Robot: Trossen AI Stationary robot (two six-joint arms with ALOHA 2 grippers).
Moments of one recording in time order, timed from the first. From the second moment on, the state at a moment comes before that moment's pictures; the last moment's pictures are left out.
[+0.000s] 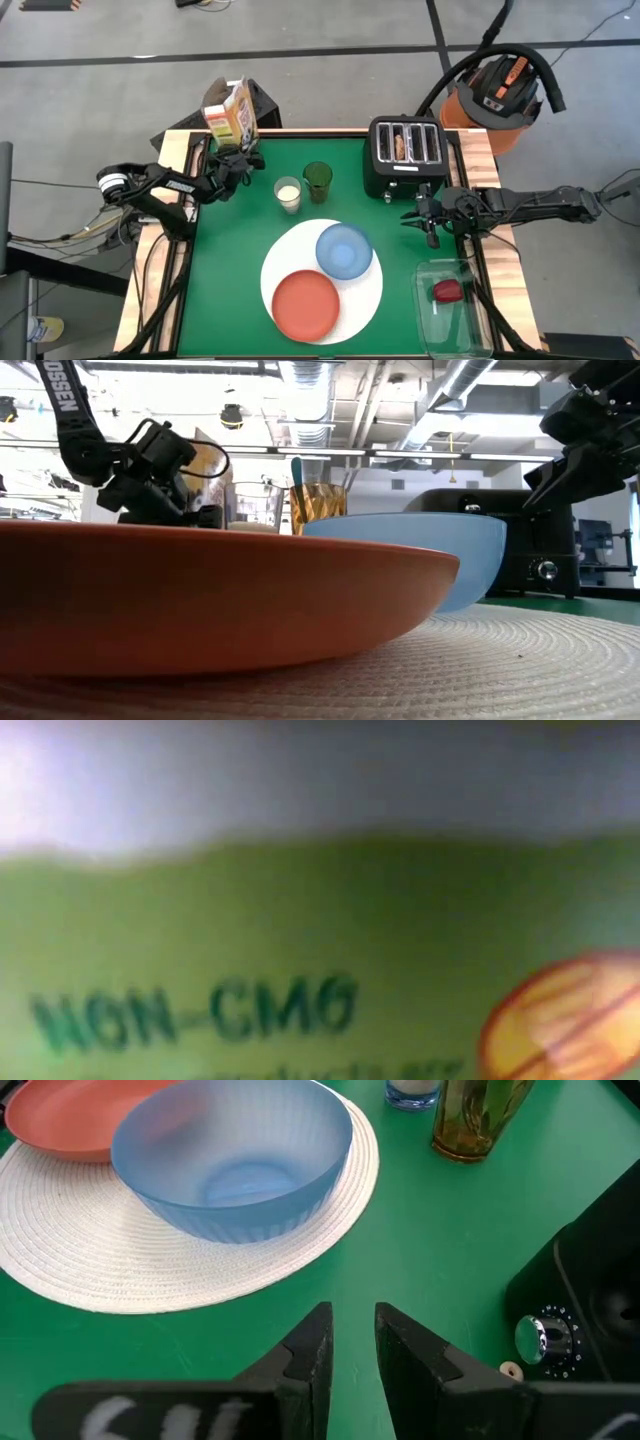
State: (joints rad) left arm 0.60 1.46 0.29 0.69 -0.82 -0.50; right arm 0.00 0.41 0.29 -0.44 0.00 0.00
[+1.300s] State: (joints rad) left arm 0.60 1.46 0.29 0.69 -0.78 -0.52; right arm 0.00 0.41 0.29 -0.44 0.00 0.00
